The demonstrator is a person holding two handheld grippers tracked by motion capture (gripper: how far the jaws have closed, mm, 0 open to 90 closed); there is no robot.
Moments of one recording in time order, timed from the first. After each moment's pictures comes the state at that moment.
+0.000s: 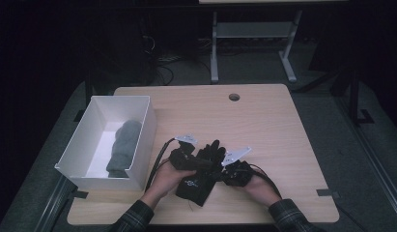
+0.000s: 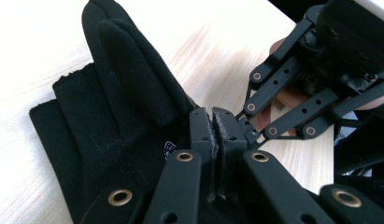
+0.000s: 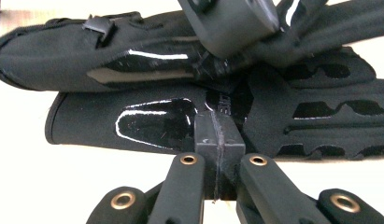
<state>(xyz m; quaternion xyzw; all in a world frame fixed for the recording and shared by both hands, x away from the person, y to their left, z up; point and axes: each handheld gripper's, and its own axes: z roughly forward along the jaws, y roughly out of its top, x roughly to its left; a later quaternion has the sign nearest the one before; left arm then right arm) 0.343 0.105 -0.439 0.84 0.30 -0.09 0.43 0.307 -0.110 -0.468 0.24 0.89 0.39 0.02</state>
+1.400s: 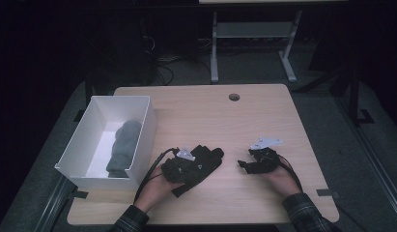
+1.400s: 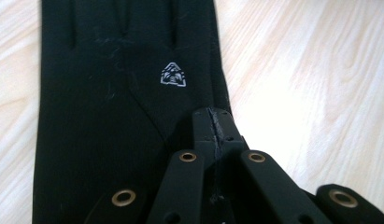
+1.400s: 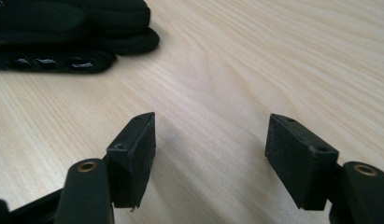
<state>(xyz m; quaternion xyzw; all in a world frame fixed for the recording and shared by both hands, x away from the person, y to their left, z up) 0.311 0.124 -0.445 0.91 0.28 0.02 0.31 0.339 -0.191 -0.476 0.37 0.84 0.36 0.15</state>
